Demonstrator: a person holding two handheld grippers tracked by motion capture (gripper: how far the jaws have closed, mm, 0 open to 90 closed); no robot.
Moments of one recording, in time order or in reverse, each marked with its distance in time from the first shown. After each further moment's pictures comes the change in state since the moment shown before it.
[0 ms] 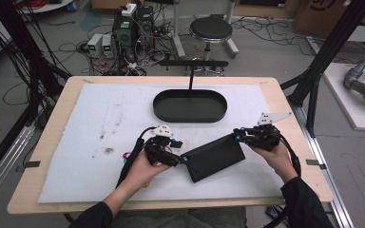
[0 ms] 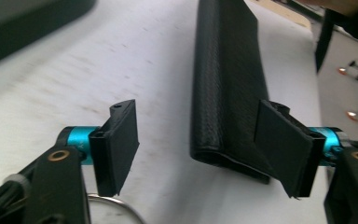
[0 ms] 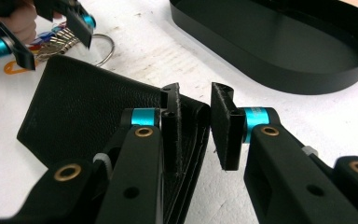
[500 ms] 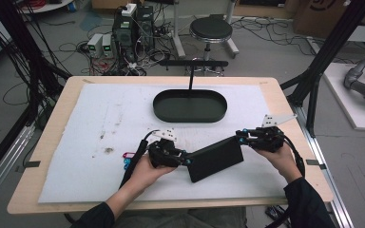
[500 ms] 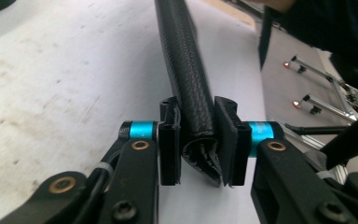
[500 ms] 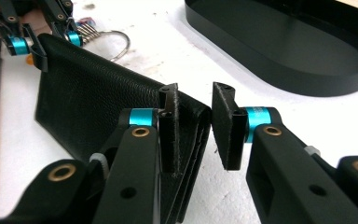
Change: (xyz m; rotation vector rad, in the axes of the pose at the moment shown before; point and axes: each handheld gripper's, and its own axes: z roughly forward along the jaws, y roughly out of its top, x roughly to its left) left arm -0.008 0.001 0.003 -0.025 -0.172 0.030; right arm -0.003 -0.006 -0.009 -0.018 0.058 -0.039
